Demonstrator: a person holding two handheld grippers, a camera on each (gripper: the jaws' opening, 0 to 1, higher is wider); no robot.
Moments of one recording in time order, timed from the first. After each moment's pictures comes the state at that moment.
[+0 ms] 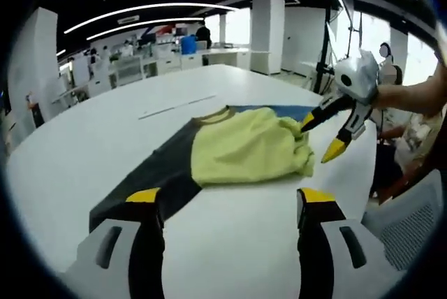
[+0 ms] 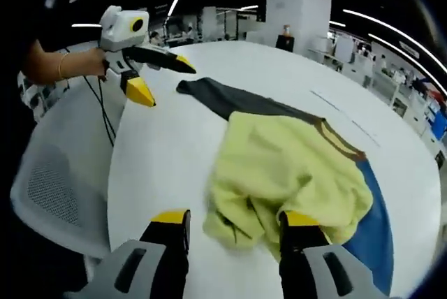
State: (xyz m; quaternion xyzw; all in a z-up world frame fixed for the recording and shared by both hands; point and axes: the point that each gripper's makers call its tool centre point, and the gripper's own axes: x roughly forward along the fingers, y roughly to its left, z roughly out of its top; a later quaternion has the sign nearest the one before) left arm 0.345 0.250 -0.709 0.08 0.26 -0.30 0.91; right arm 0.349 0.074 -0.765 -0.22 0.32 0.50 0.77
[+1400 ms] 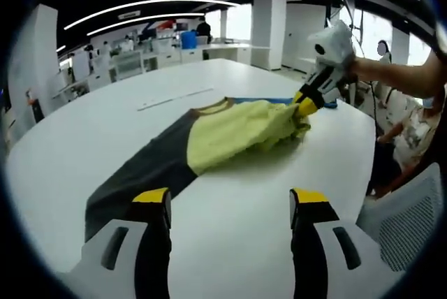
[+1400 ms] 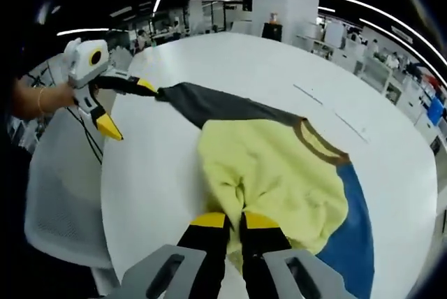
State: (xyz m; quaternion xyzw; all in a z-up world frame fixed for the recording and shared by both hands) left arm 0.333 0.252 -0.720 0.08 0.28 -0.30 0.91; right arm 0.401 0.068 -0.719 -0.20 0.37 0.48 0.77
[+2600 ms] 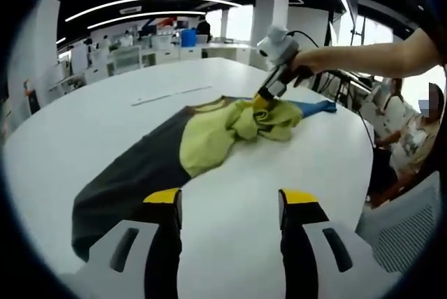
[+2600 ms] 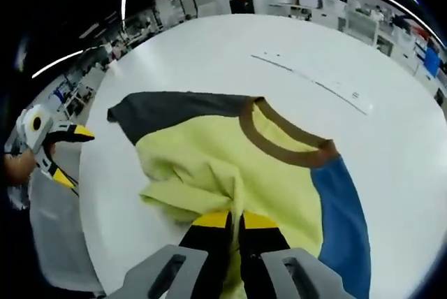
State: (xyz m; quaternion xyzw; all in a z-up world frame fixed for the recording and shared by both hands) left arm 0.342 0.241 -0.730 0.05 0.28 -0.31 0.91; right arm 0.499 0.066 -0.785 -0.12 0.48 0.42 0.76
